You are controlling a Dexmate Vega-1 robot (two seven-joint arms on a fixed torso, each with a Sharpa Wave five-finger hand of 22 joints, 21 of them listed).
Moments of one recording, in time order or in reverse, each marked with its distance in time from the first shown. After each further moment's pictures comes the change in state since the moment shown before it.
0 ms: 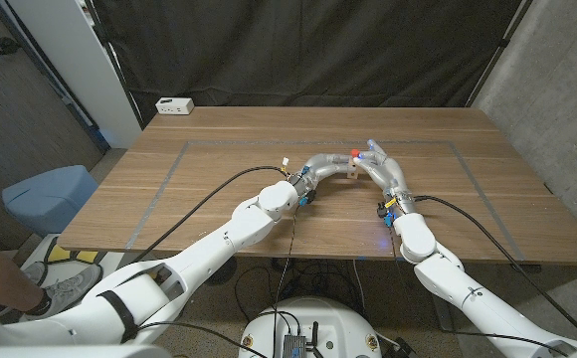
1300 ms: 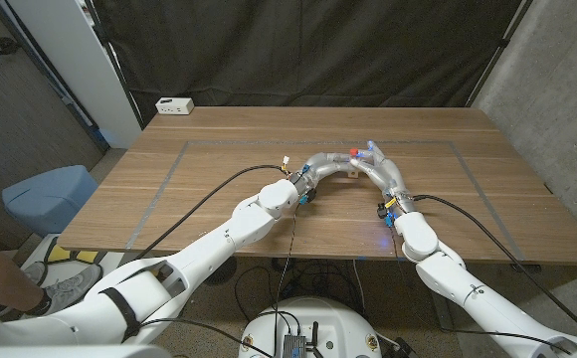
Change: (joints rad) left arm -0.013 -0.008 0.002 0.019 -0.004 -0.007 -0.011; left_hand -0.002 -0.003 0.001 0.001 0.003 -0.002 0.002 -0.003 -0.001 0.002 -0.002 0.002 0.000 0.005 0.005 0.000 0.000 0.000 0.000 0.000 0.000; right arm 0.013 -0.015 -0.010 0.011 0.045 -0.010 0.065; right_hand -0.063 -0.052 -0.022 0.013 0.000 -0.209 -0.015 -0.093 -0.012 -0.098 0.030 -0.004 0.000 -0.067 0.005 -0.007 0.009 -0.061 0.032 -0.005 0.000
